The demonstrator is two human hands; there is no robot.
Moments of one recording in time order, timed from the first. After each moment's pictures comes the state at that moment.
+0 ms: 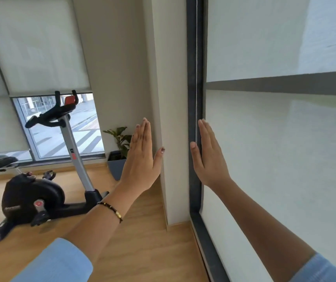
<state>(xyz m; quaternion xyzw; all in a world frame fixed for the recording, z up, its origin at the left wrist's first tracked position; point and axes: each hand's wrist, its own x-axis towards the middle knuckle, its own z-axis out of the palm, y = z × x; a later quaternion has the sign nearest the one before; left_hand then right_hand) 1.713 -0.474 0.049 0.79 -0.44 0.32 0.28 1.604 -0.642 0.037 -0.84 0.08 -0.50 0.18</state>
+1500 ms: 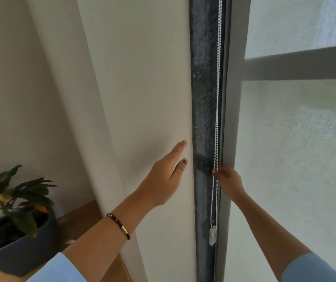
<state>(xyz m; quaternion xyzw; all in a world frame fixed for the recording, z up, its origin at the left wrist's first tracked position) 2.401 -1.026 0.024 0.58 -0.71 -0.07 0.40 2.234 -1.220 -0.091 -0.66 0.50 -0.41 0.38</state>
